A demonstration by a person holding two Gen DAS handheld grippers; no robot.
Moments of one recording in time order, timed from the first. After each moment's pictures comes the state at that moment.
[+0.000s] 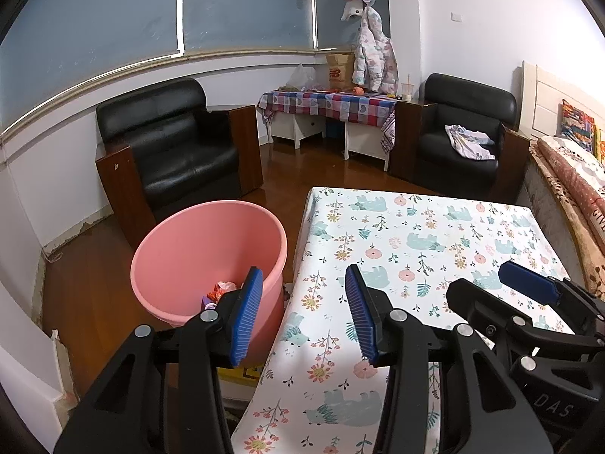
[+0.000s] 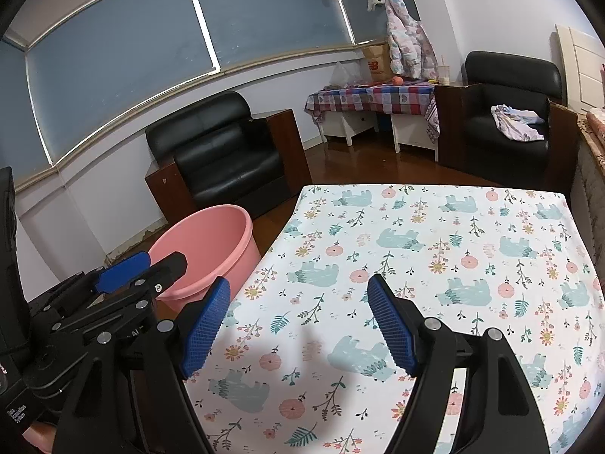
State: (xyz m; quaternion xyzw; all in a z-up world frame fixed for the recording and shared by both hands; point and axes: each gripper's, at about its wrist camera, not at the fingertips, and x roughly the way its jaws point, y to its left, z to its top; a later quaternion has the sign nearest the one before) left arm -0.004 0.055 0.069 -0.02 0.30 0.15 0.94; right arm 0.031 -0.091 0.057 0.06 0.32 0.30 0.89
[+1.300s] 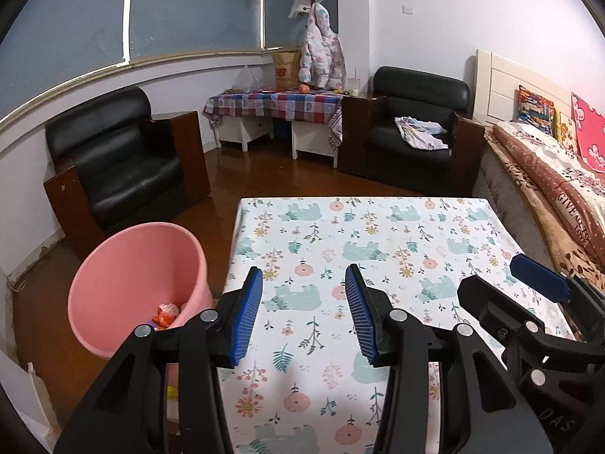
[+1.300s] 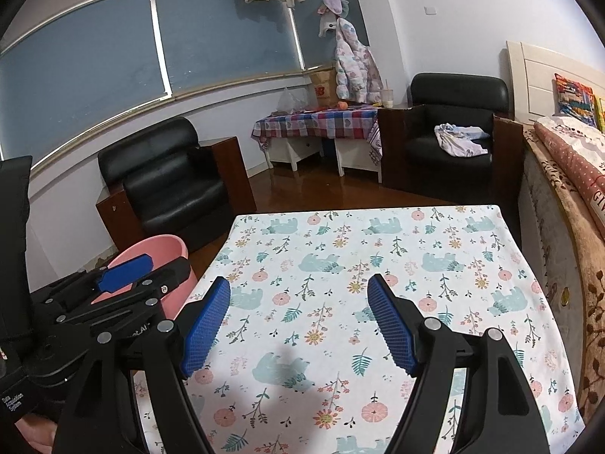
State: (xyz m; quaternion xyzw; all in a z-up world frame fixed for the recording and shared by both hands) left arm 0.046 0.018 0.064 -0.01 0.30 0.05 0.95; right arm 0.026 -0.131 0.063 0.05 0.28 0.20 0.94
